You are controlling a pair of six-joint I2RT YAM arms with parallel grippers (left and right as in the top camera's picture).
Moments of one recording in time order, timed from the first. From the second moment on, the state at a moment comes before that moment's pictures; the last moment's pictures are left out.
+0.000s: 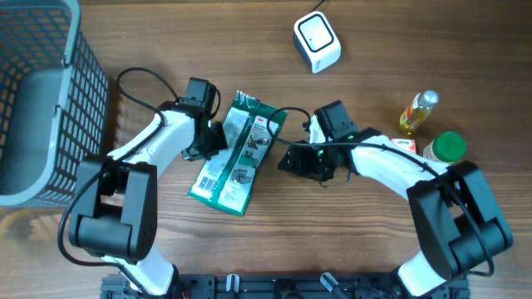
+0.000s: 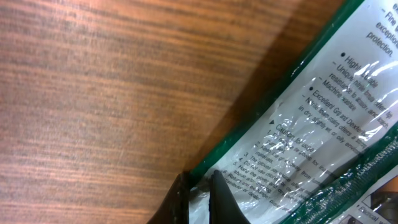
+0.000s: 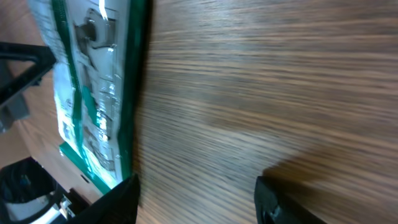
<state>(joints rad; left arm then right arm) -0.23 1.83 1.07 -0.68 0.04 -0.46 0.45 1.77 0.87 -0.33 -0.57 0.63</state>
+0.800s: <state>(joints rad) -0.35 1.82 1.05 -0.66 0.09 -0.50 0.57 1.77 0.71 0.13 -0.57 0.83</state>
